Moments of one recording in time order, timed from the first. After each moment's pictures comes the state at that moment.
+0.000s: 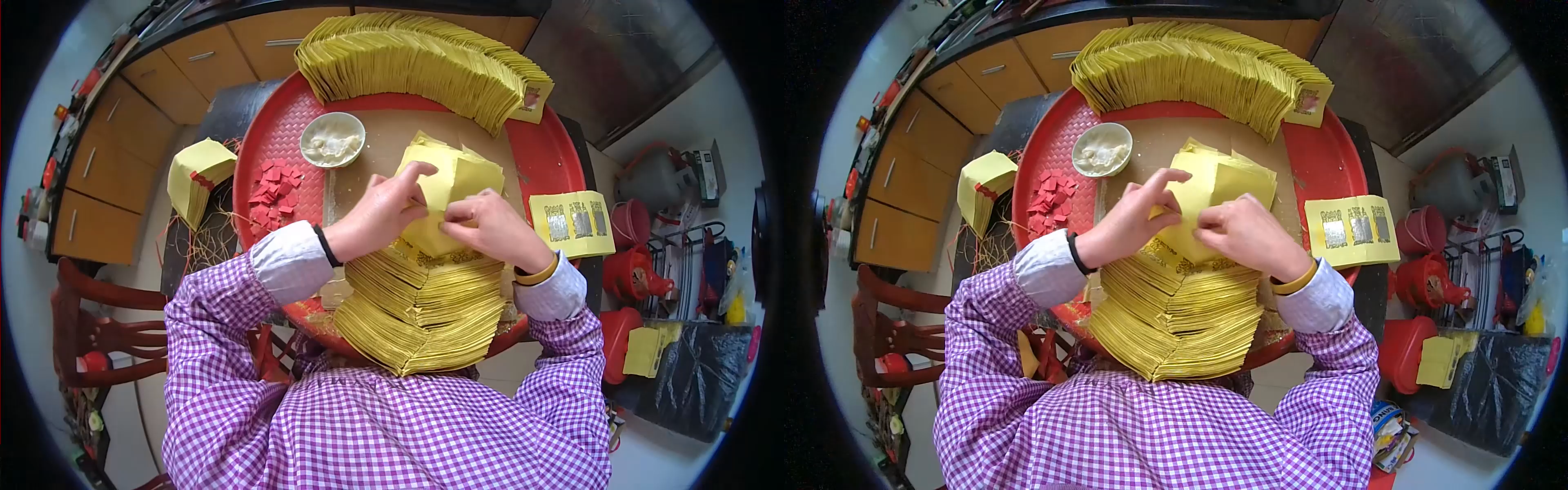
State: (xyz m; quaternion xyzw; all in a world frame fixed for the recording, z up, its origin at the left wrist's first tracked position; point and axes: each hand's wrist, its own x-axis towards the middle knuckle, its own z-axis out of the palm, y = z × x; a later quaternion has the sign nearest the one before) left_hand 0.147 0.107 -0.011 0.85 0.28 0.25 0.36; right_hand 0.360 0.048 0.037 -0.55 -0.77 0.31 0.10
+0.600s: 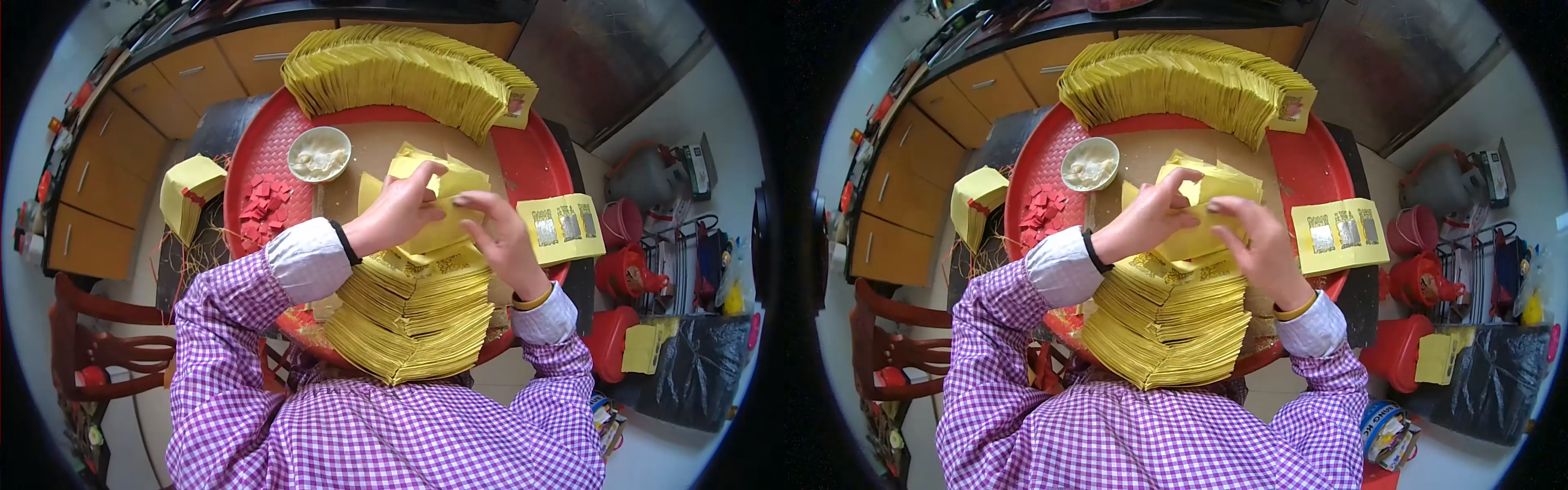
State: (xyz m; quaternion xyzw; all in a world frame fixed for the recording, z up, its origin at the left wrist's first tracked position) left_hand 0.185 0.114 0.004 0.81 0.35 0.19 0.44; right_hand 0.374 0.022 0.005 -0.48 -0.72 0.18 0.46
